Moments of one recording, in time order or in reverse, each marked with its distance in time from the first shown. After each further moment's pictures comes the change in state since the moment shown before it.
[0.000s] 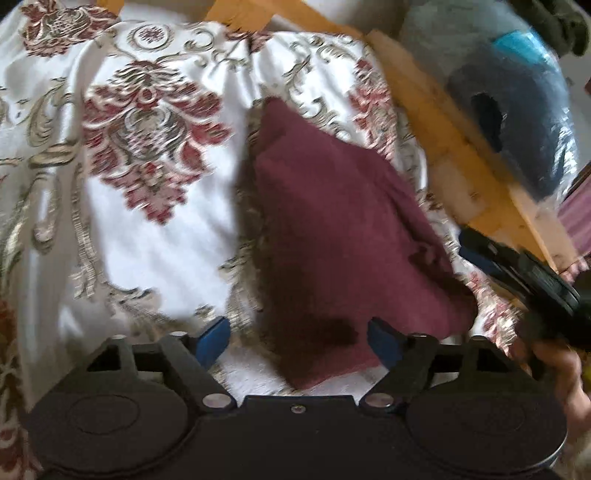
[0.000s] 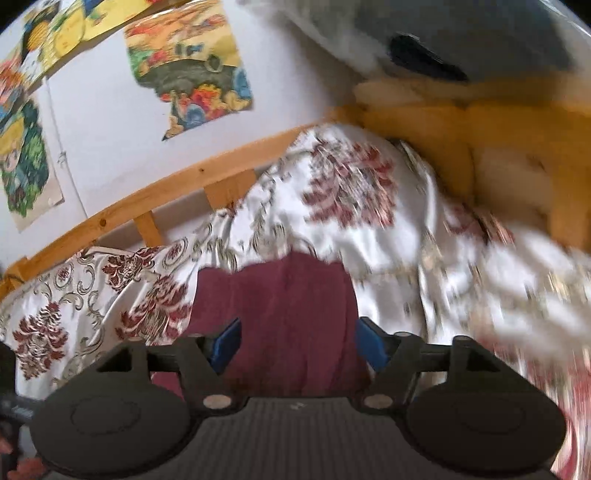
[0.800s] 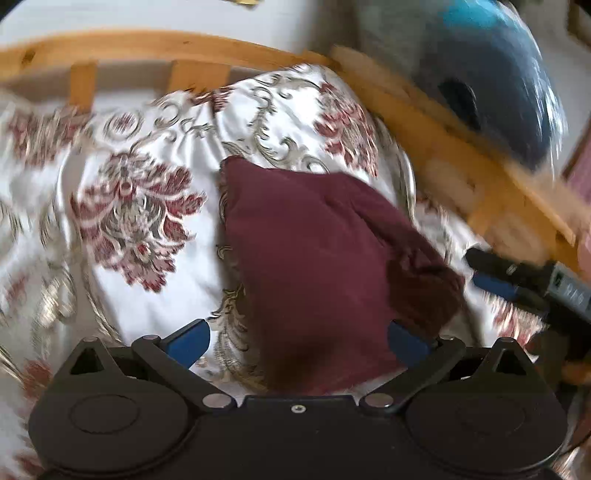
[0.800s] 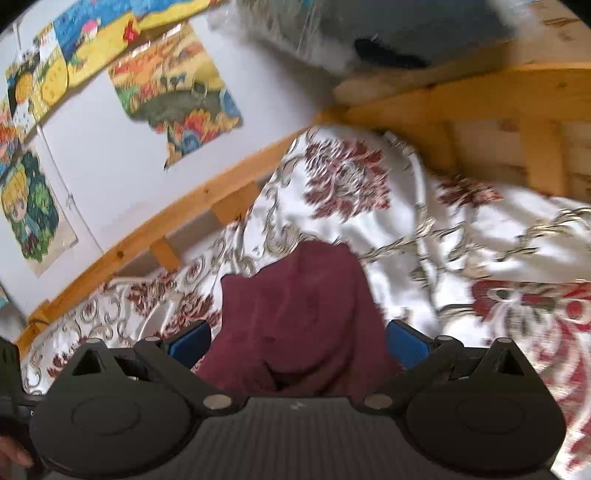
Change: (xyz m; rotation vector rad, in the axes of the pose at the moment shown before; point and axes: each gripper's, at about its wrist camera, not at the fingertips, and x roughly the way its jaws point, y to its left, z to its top) left arm -0.017 -0.065 0.008 0.175 -0.087 0.152; right arm -0.036 0.004 -0.024 0.189 -0.008 0.039
